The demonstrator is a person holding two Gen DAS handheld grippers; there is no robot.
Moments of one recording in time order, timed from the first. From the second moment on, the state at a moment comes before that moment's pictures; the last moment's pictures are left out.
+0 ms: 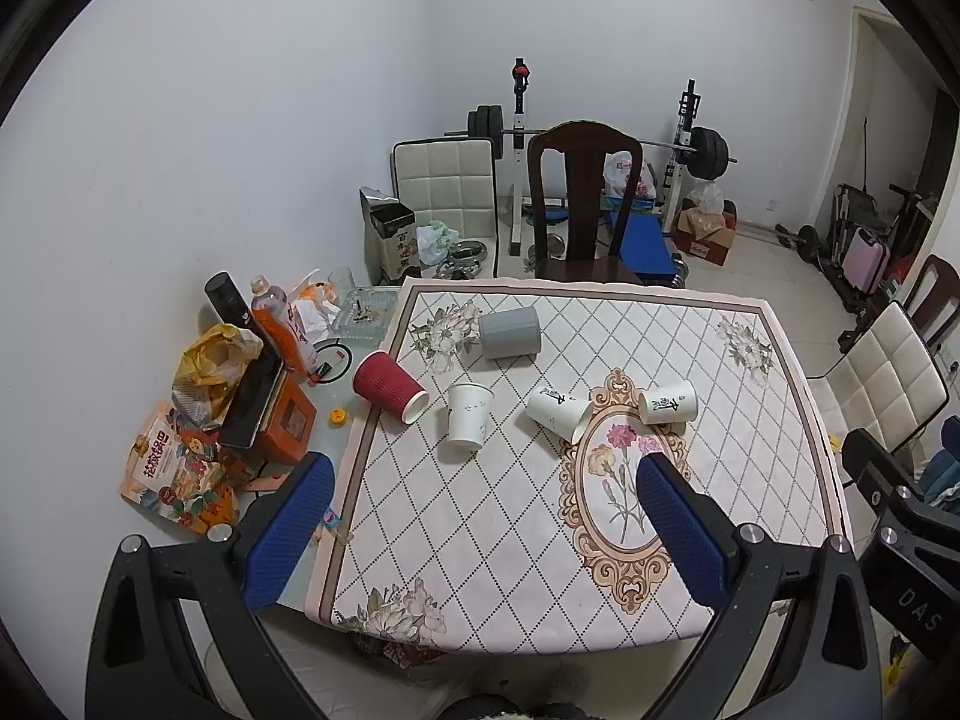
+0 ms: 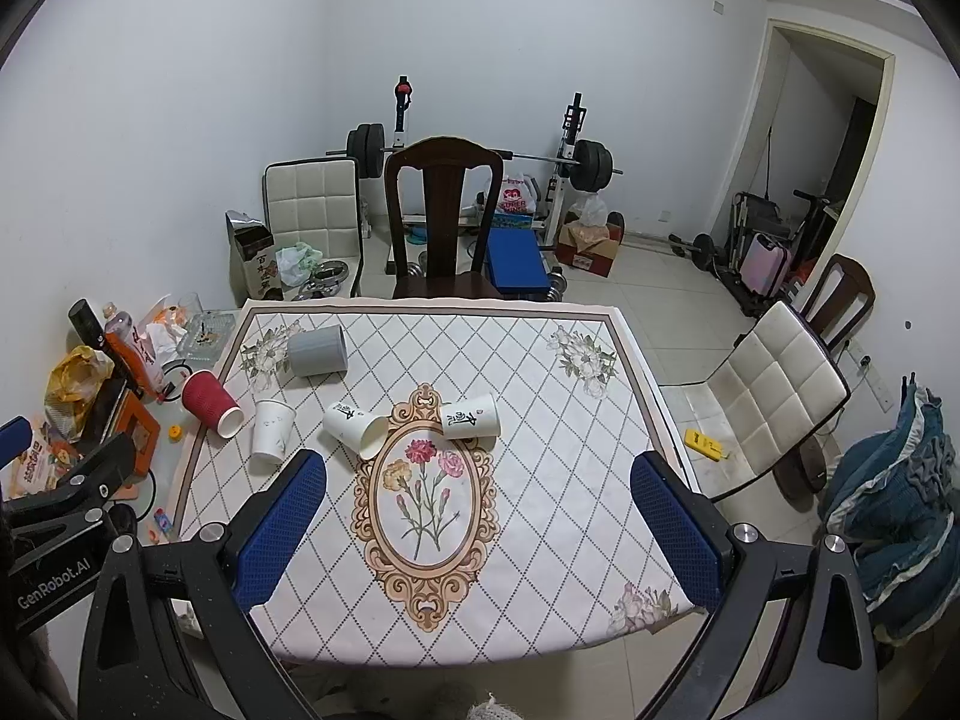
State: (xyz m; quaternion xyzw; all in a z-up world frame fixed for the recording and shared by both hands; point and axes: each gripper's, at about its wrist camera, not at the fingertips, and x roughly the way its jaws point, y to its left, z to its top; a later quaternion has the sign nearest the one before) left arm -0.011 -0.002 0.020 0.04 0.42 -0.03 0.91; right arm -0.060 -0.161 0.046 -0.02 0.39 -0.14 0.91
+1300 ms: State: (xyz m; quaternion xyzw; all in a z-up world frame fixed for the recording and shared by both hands) left arm 0.147 -0.151 -0.234 0.18 0.61 -0.08 0.77; right arm 0.064 -0.346 -0.265 0.10 0.67 -0.21 0.71
